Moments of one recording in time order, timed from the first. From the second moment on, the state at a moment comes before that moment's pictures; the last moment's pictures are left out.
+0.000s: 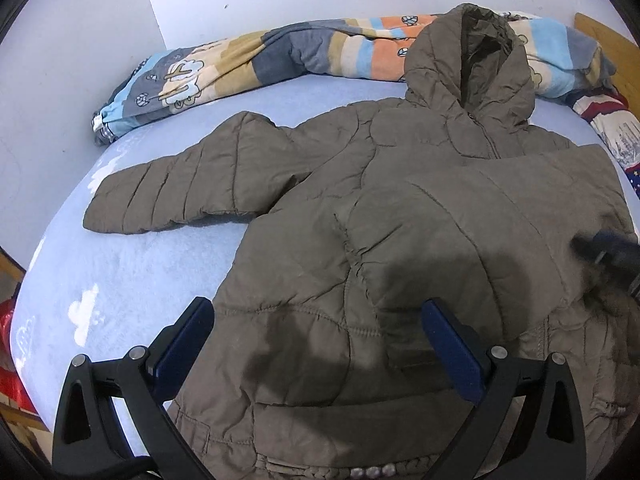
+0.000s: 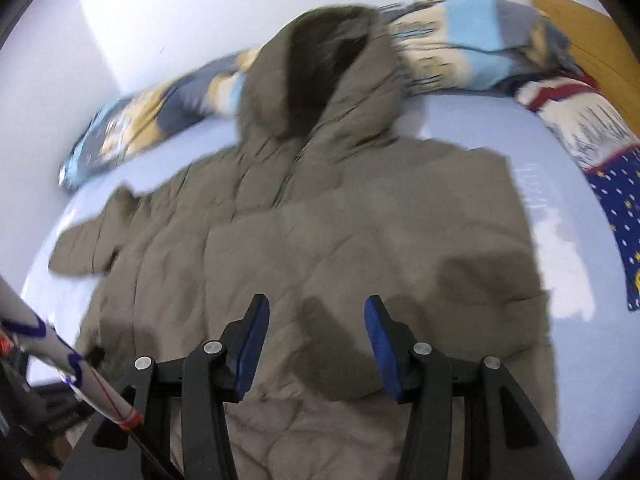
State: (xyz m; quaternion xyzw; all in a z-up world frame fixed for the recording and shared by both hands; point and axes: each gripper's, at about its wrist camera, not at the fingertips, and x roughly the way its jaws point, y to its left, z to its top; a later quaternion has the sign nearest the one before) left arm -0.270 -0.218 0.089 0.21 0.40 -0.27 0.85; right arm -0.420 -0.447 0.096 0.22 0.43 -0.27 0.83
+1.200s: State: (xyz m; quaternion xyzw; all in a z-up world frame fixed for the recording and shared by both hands) left arm -0.187 -0.104 0.133 0.08 0.40 -0.20 0.89; right arm -0.277 -0.312 0.121 0.06 0.49 -0.18 0.85
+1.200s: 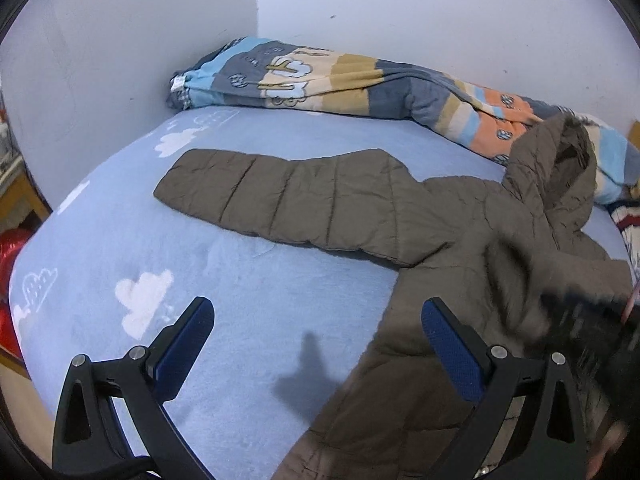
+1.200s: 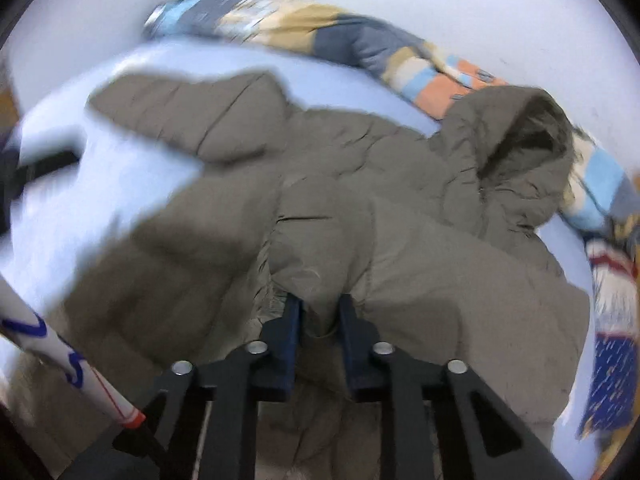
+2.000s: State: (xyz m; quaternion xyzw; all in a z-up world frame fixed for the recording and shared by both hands) left arm -0.196 -0.125 0.132 0.08 0.40 -0.23 0.88; right arm -0.305 -0.452 0.103 0.16 0.45 -0.40 0.78
